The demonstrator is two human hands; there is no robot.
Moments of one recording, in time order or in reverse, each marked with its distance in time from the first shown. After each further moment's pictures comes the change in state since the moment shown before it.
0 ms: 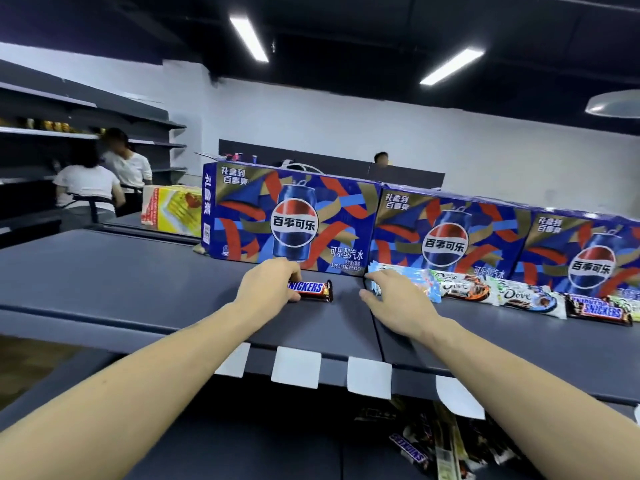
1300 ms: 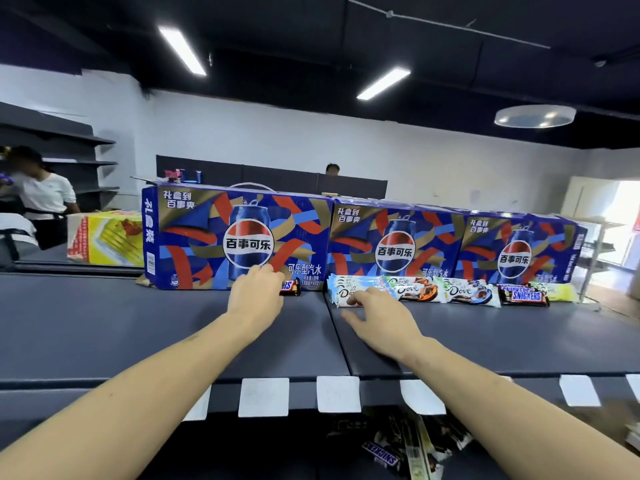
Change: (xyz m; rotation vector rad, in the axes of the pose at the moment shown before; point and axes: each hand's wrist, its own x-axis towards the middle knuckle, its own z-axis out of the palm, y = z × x) left_hand 0.040 0.030 0.023 0.282 0.135 0.160; right_hand -0.024 0.016 -0.007 -0.020 0.114 0.112
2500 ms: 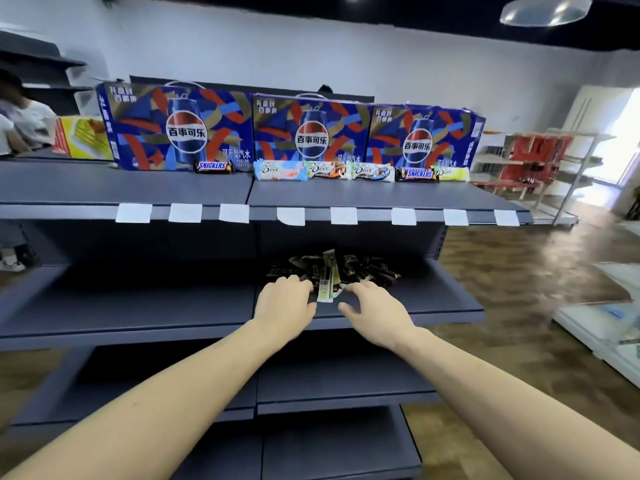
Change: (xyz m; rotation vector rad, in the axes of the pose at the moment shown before) left_hand -0.289 0.277 -0.068 -0.147 -0.311 0.104; right_hand -0.339 0.123 -0.047 0.086 -0.221 0.125
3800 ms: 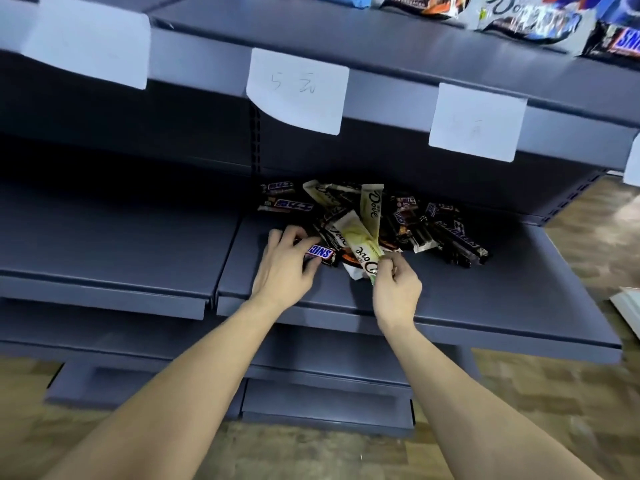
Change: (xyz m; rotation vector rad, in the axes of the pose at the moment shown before) left_hand 0.158 -0.081 0.290 -0.402 0.135 -0.222; right_hand 0.205 0.112 0.227 0.785 0.281 0.446
